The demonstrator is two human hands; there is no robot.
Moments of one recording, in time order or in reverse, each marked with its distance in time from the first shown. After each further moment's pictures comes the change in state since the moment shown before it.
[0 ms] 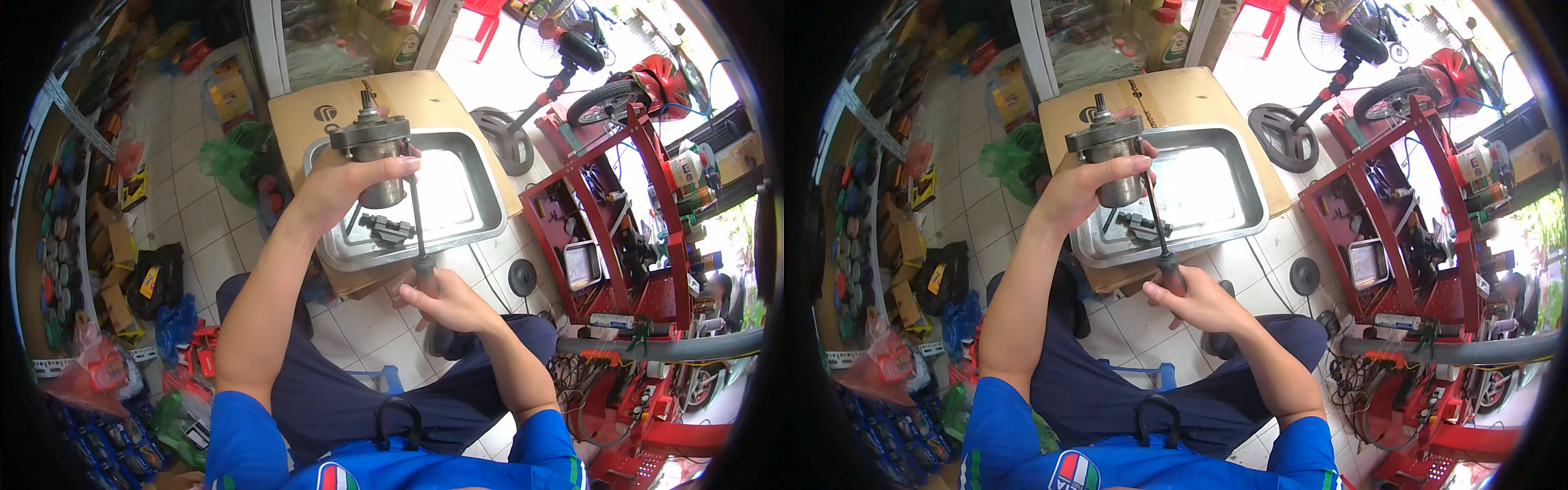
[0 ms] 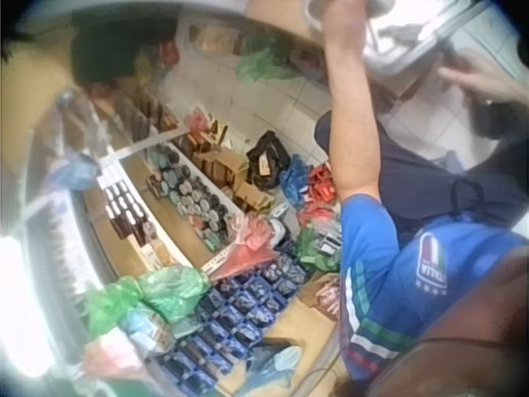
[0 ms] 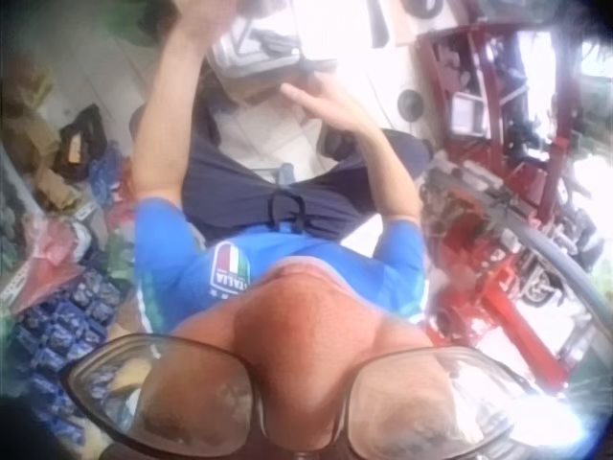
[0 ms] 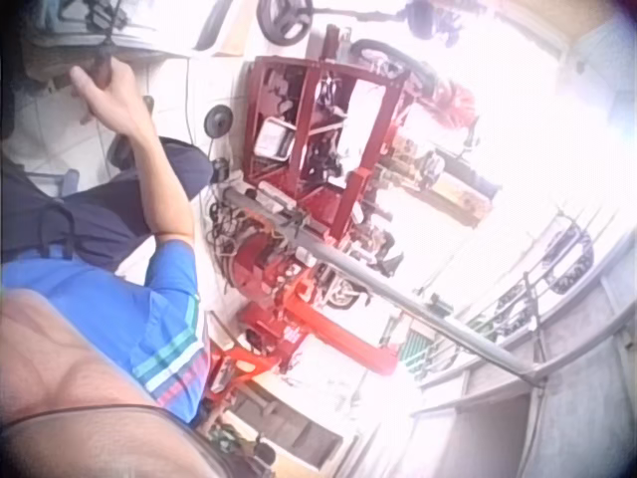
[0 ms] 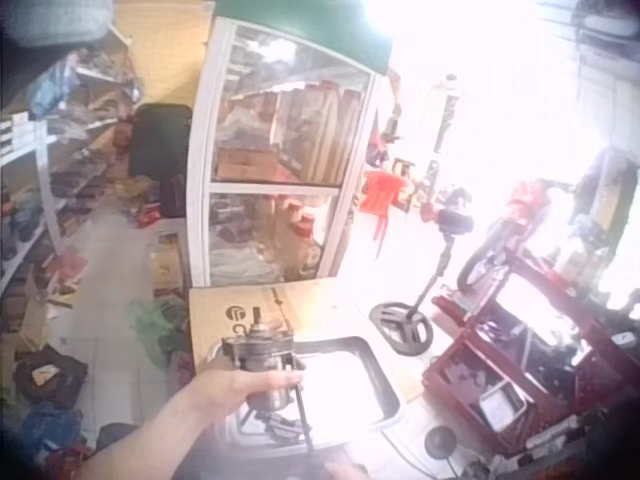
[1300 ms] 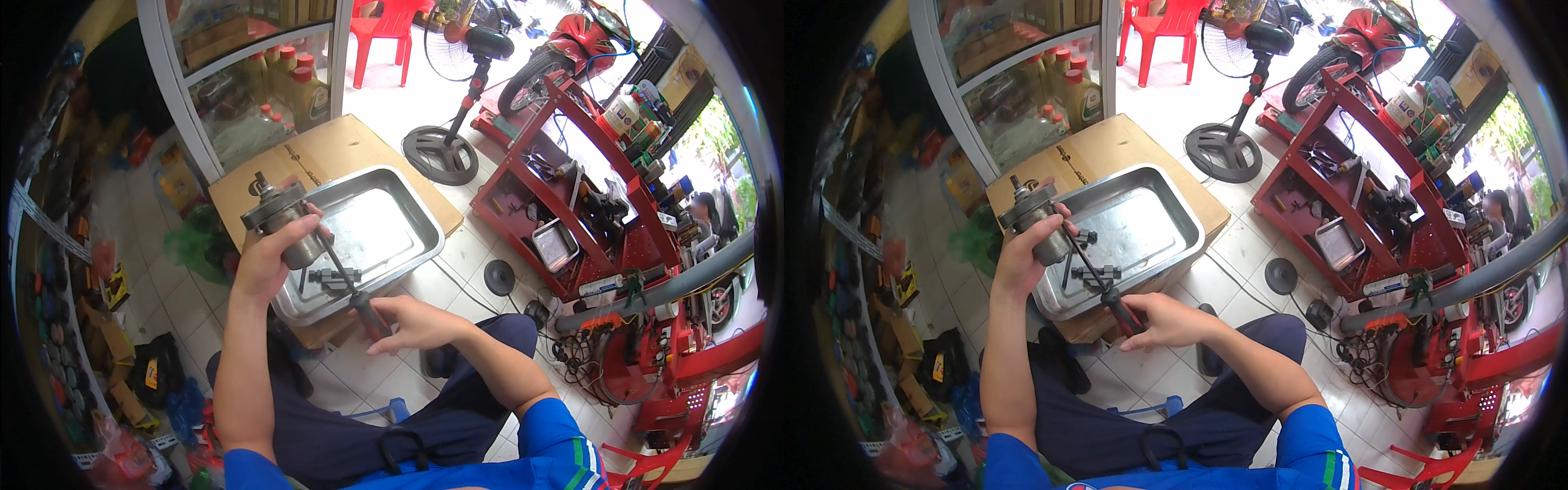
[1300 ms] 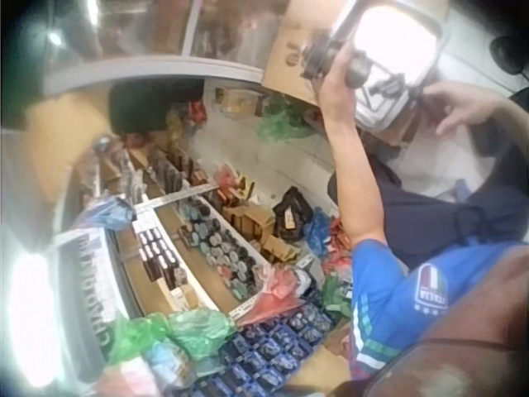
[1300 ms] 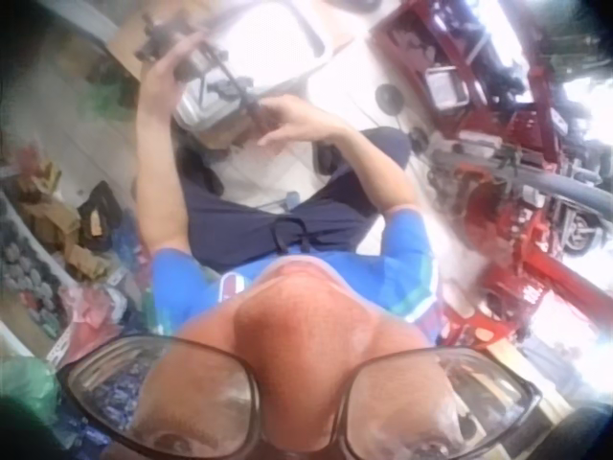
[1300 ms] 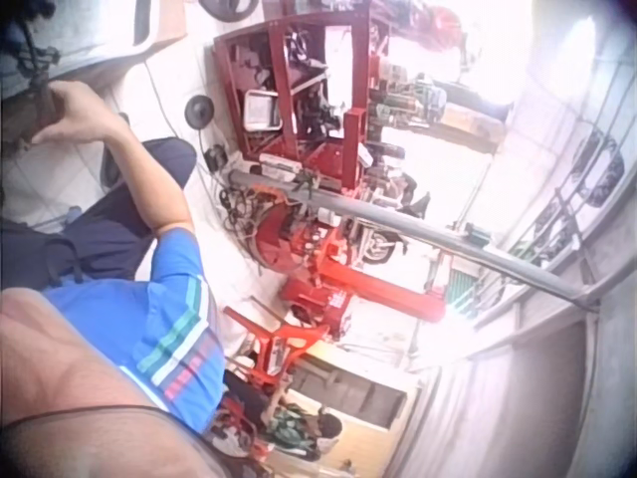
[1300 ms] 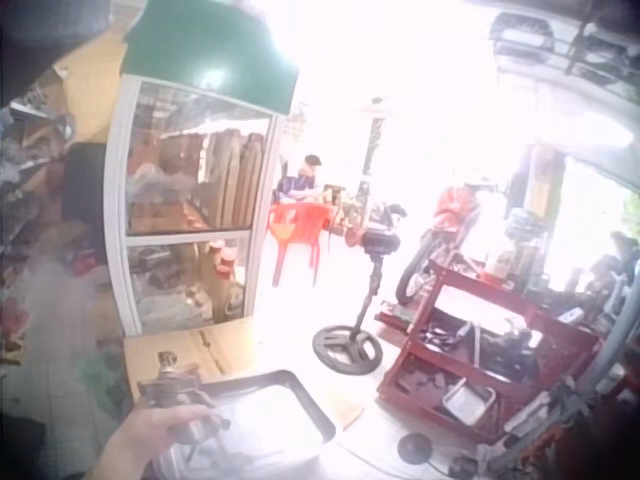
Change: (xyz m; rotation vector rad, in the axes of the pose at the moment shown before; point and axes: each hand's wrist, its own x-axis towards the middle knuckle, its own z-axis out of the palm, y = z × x) left_hand -0.002 0.004 0.005 -0.042 0.073 0.005; right_hand -0.001 0.006 -0.023 -0.092 -0.163 -0.328
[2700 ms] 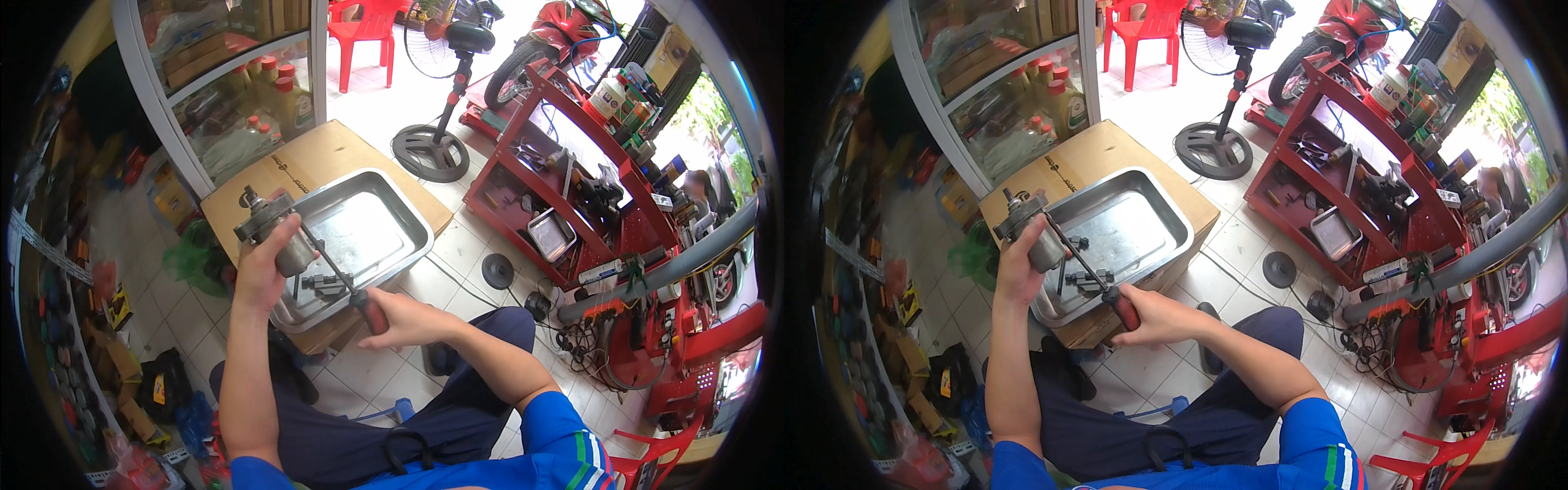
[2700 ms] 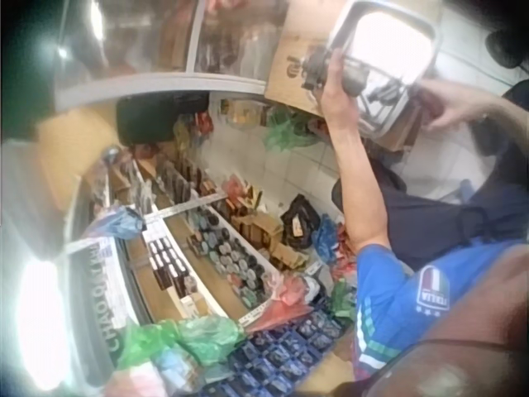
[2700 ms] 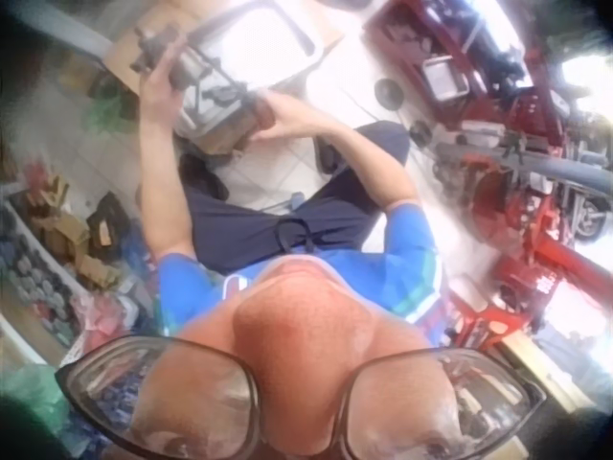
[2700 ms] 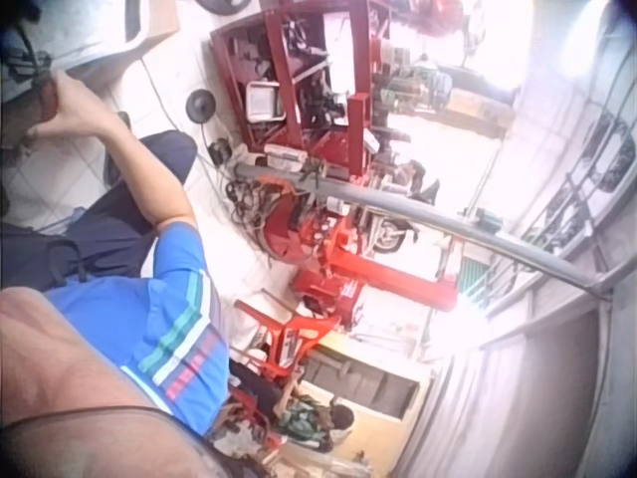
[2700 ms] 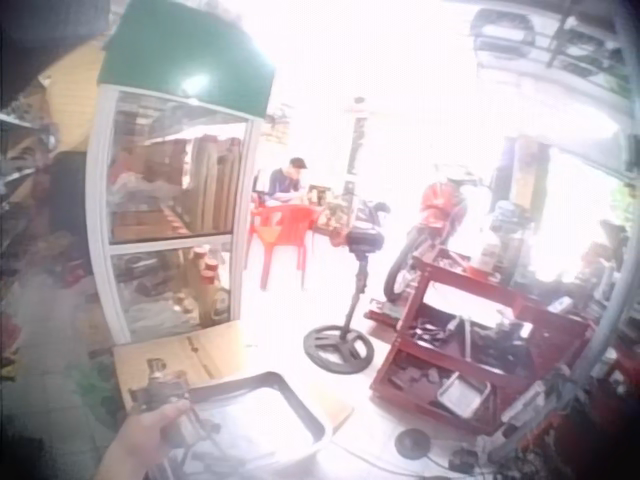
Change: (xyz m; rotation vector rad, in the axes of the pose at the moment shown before) left_hand -0.003 -0.008 0.001 -0.060 0.084 -0.035; right_hand -0.001 -0.022 0.000 -0.223 0.129 0.198
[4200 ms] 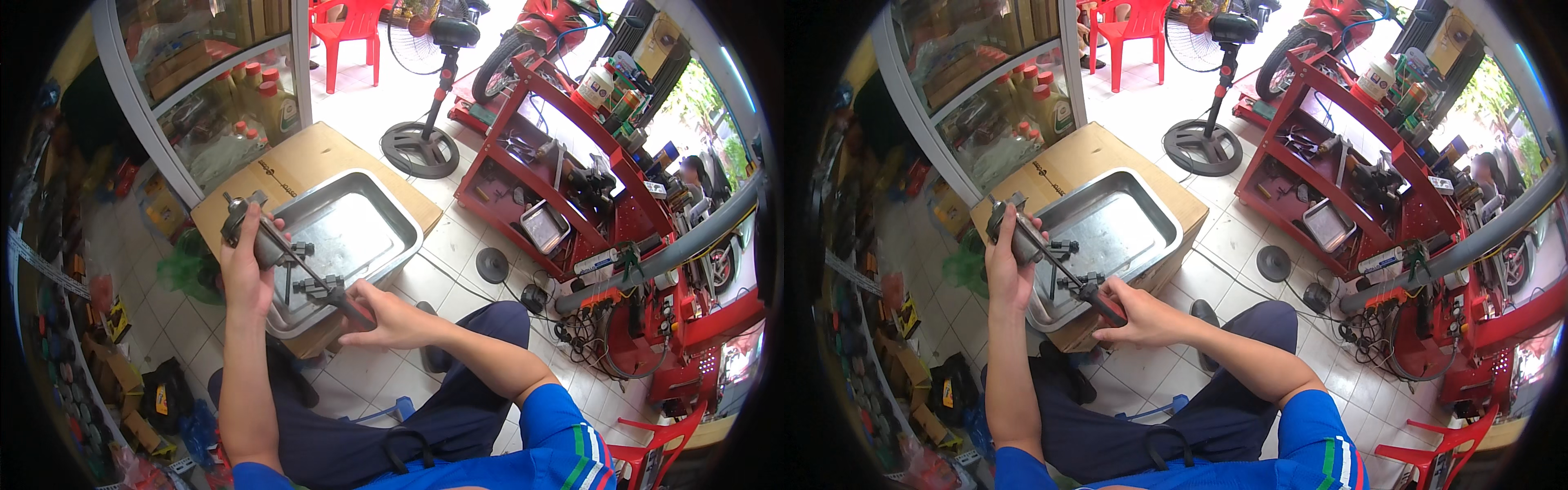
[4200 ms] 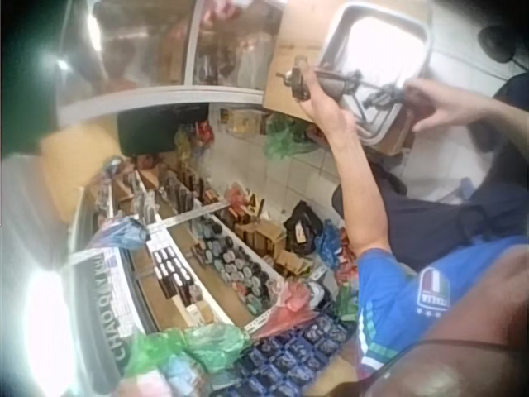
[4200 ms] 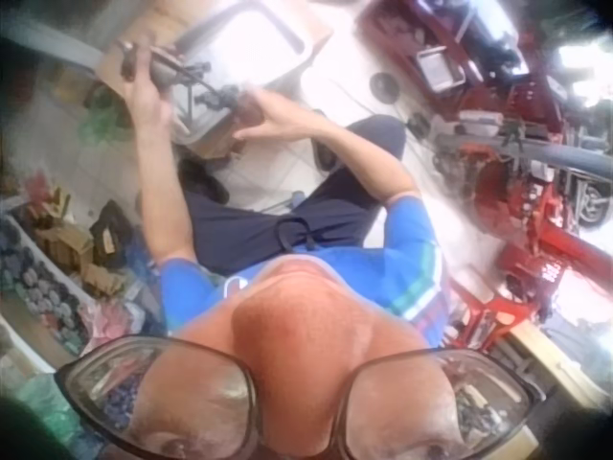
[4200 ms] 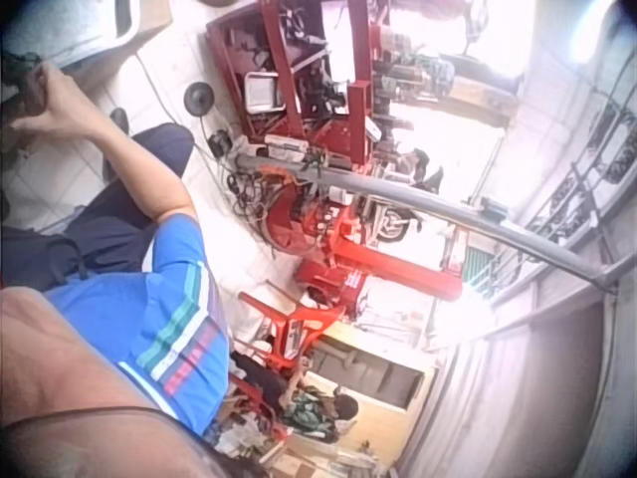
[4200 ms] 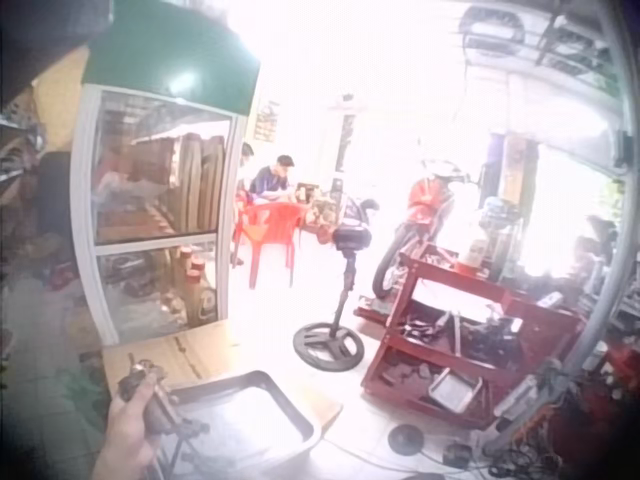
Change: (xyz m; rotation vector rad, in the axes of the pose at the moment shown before) left_hand 0.010 -0.006 0.006 -0.047 0.214 0.123; right_hand -0.001 0.002 0.012 0.273 0.133 -0.159
